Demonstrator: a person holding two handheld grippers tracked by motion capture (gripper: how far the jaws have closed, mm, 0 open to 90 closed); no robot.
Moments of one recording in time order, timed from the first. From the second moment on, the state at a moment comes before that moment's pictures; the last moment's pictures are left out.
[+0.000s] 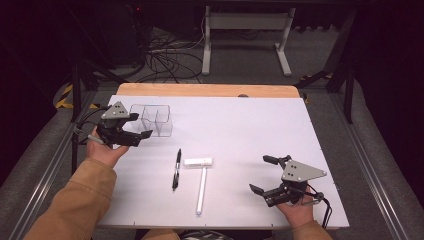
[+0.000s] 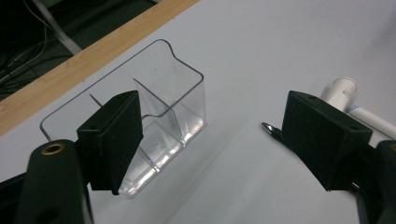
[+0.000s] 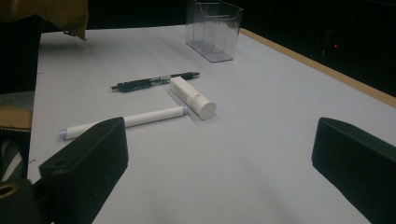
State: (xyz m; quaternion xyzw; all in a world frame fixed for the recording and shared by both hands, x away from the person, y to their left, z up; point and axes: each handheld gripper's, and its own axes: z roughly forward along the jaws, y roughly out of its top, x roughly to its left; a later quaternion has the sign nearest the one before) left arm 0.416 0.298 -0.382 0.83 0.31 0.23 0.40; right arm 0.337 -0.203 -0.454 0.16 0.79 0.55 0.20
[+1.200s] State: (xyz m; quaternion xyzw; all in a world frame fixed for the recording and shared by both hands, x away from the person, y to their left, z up) left arm 0.468 0.304 -0.392 0.86 0.33 0.22 0.31; right arm 0.339 -0.202 -0.456 0.16 0.80 0.55 0.19
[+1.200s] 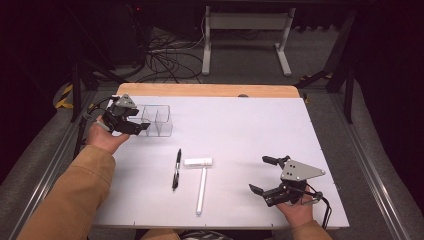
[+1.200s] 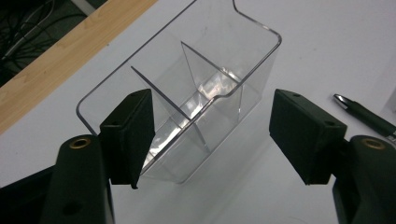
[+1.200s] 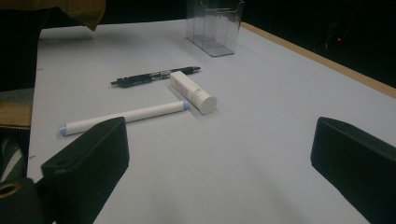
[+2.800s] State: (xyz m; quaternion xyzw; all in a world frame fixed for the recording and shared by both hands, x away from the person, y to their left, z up) left arm 0.472 0.300 -0.402 0.92 0.28 0.19 0.20; right arm 0.340 -0.203 -0.458 0.16 0.80 0.55 0.18
